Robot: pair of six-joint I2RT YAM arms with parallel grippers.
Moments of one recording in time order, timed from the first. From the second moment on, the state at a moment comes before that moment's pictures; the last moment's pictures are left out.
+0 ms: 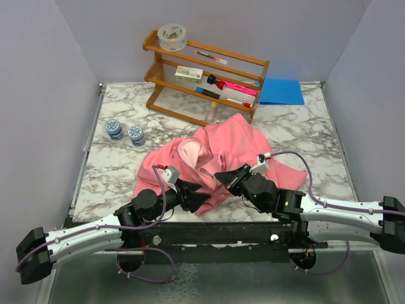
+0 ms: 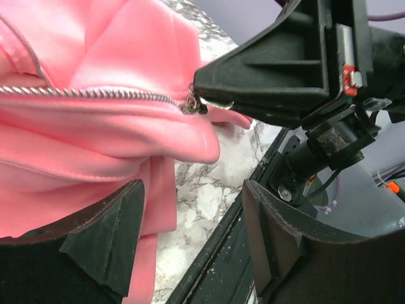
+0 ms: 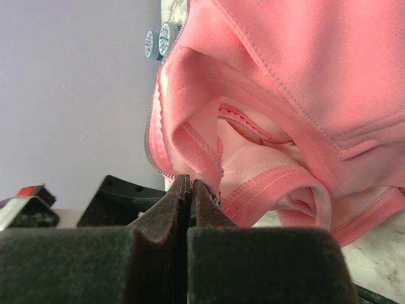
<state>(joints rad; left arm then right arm) -1.09 0.60 0.10 0.48 -0.08 -0.55 1.22 0.97 0.53 0.10 0.58 1.37</state>
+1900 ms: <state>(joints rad) -1.11 0.86 0.33 0.47 -0.01 0.27 1.22 0.96 0.53 0.06 0.55 1.33</state>
